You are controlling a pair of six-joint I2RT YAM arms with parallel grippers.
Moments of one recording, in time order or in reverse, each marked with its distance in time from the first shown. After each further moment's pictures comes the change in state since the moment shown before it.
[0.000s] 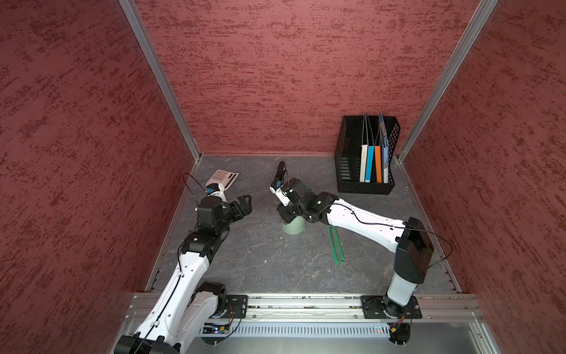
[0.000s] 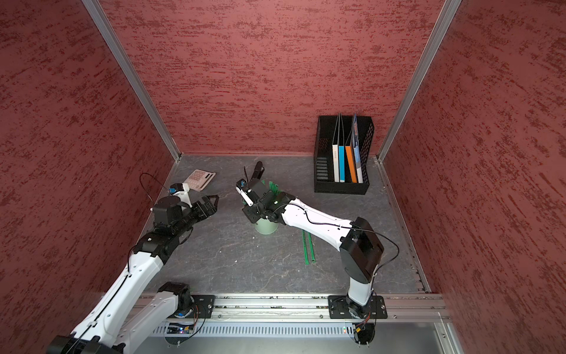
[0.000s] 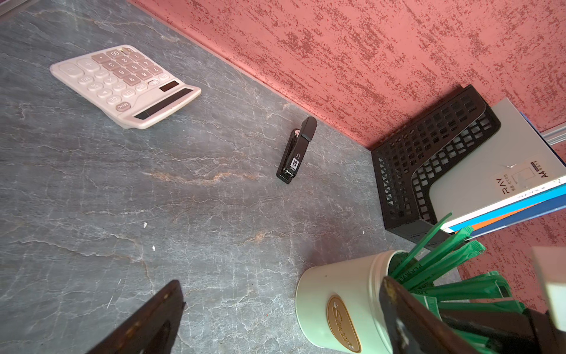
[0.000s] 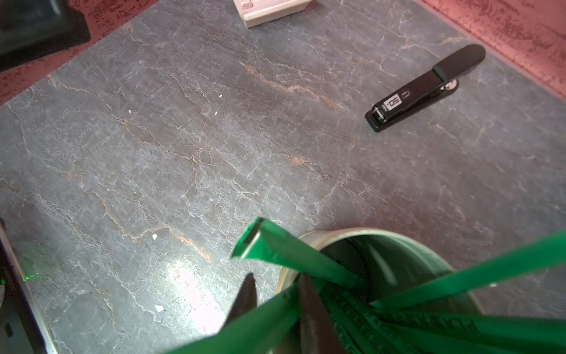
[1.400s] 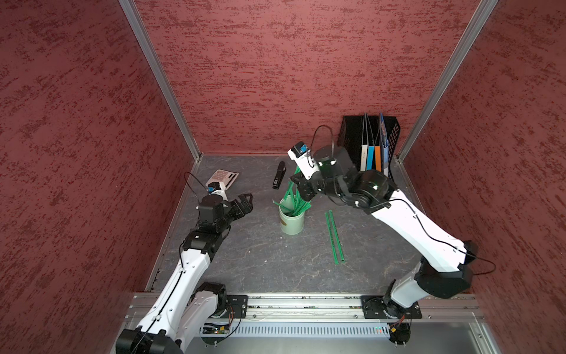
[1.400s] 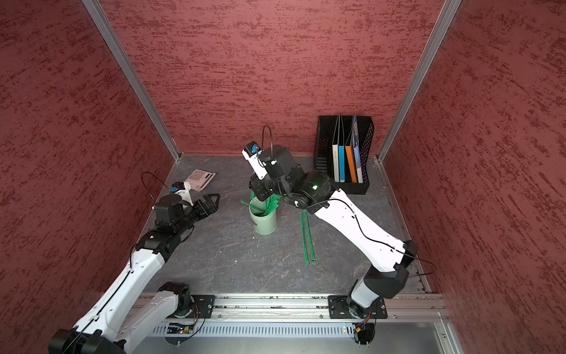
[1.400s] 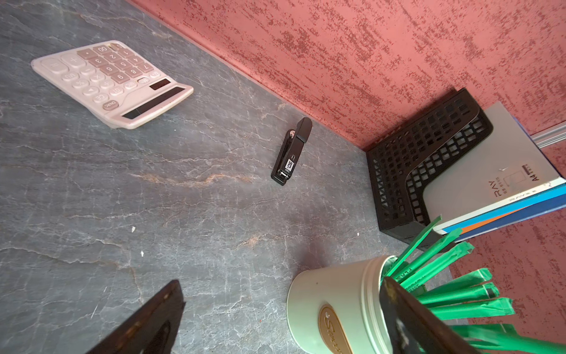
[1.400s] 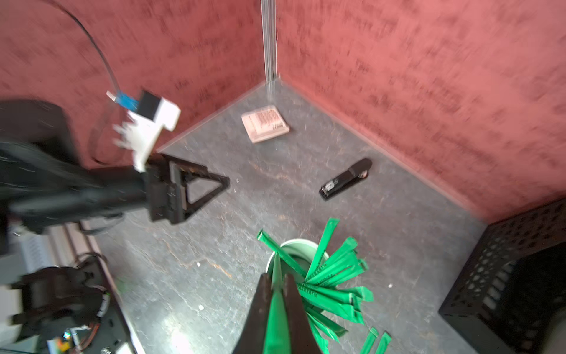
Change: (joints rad) left arm 0.000 0.032 0.000 0.047 0.019 -0.023; right arm 0.000 -0.194 0.566 -0.472 0.060 -0.024
